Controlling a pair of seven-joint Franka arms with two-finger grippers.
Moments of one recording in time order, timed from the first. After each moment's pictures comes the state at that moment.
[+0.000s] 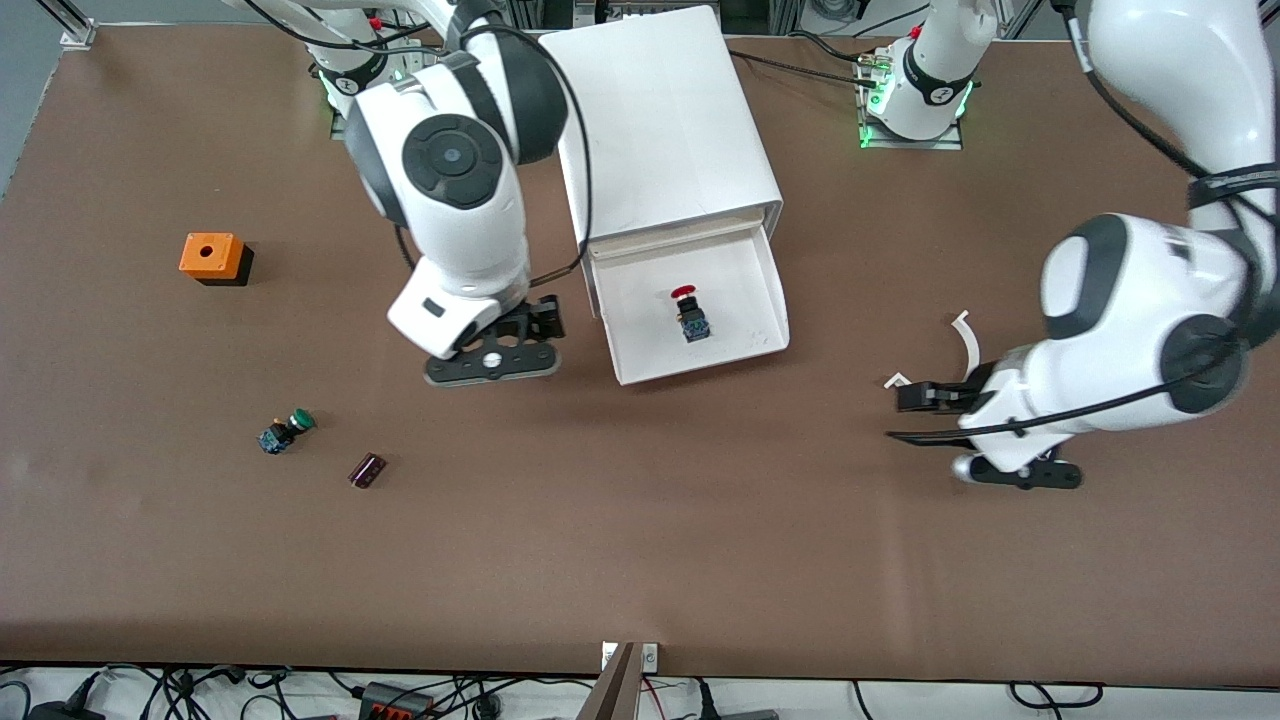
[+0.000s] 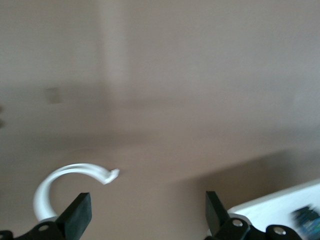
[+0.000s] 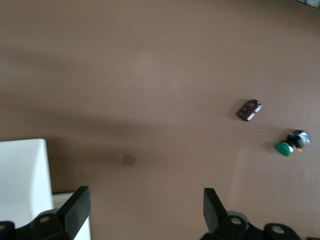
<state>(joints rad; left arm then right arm) -0.11 0.57 -0.14 -1.28 -0.10 1.76 -0.22 0.64 0.56 -0.12 -1.15 -0.10 1.68 0.38</state>
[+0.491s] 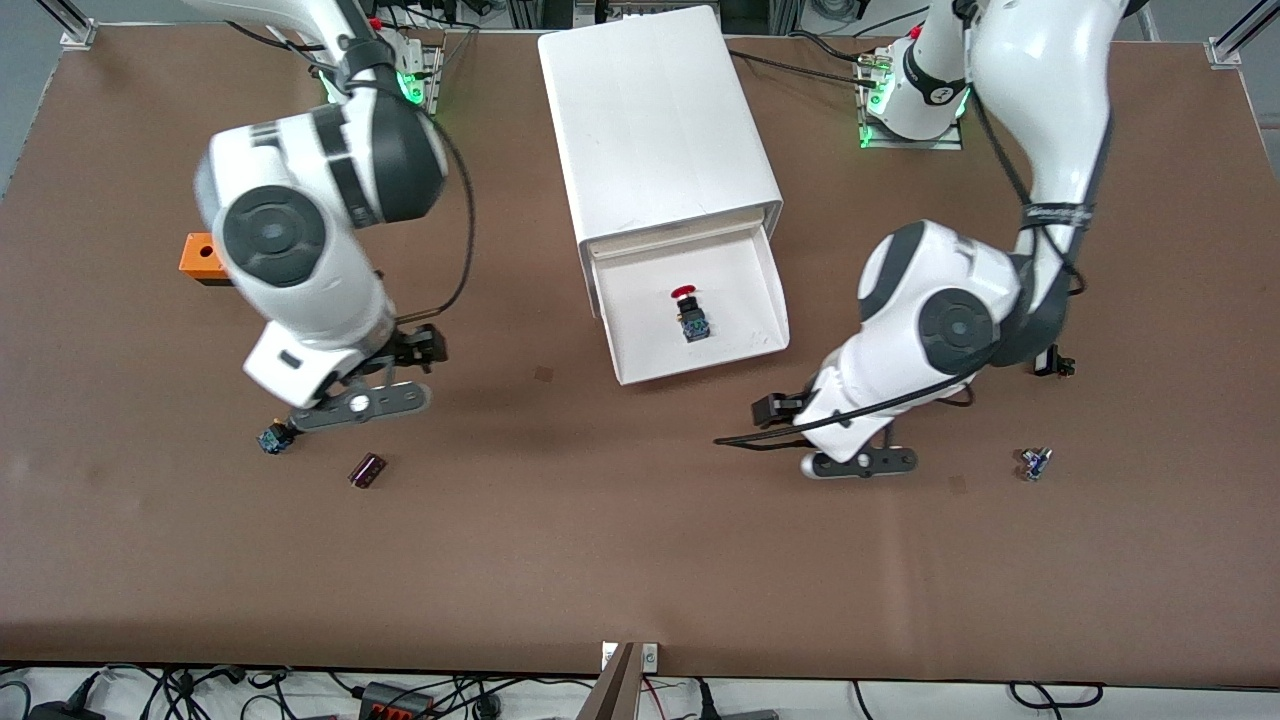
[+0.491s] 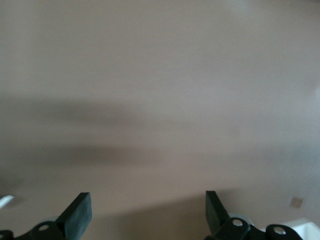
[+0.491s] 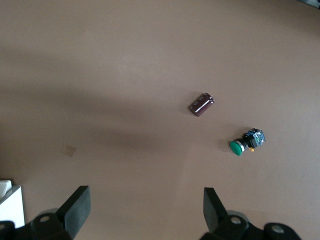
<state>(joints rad) -0.29 0.65 -0.15 -1.33 -0.10 2.07 -0.49 0.45 0.50 -0.13 -1.24 -0.06 1.68 0.15</state>
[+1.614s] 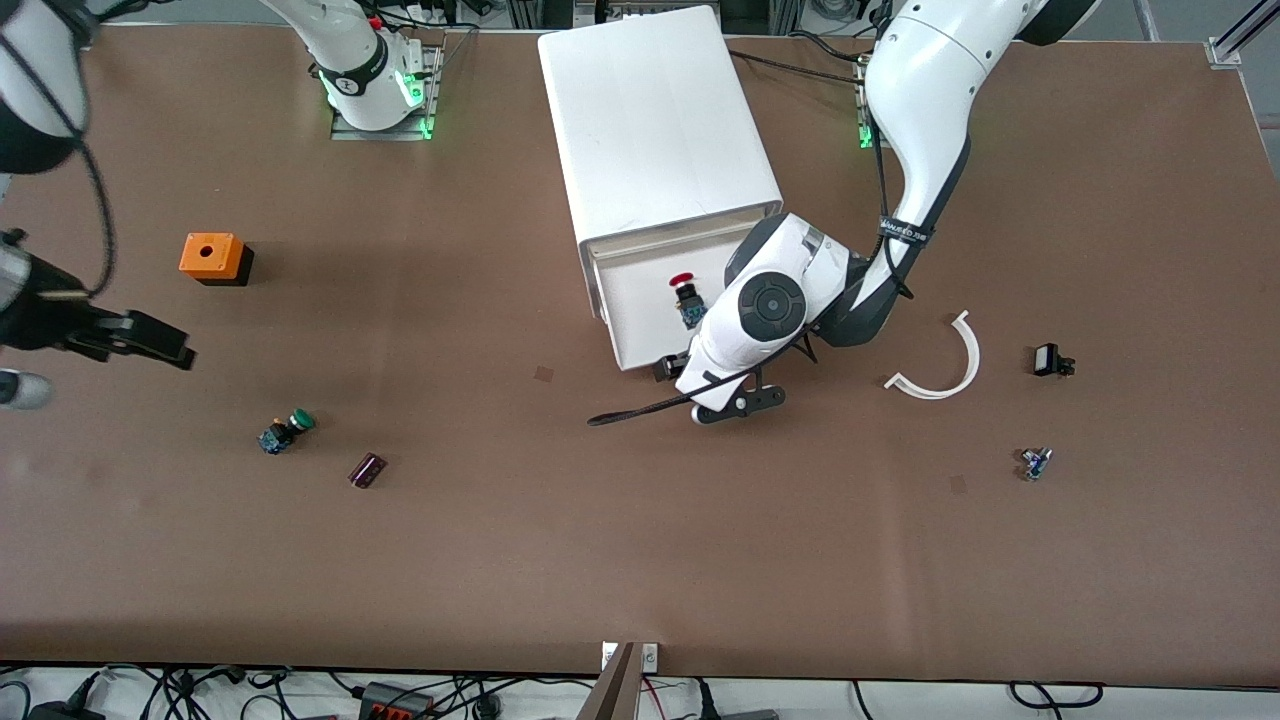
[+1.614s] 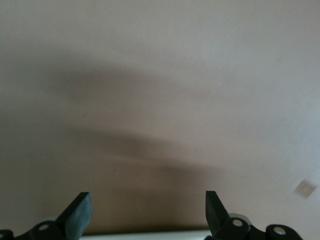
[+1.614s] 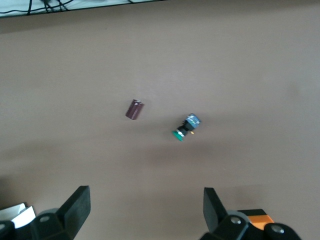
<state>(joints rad) -0.43 0.71 -0.21 -1.47 -0.10 2.10 -0.84 0.02 0.30 -0.04 -1.28 0.05 1.63 0.08</state>
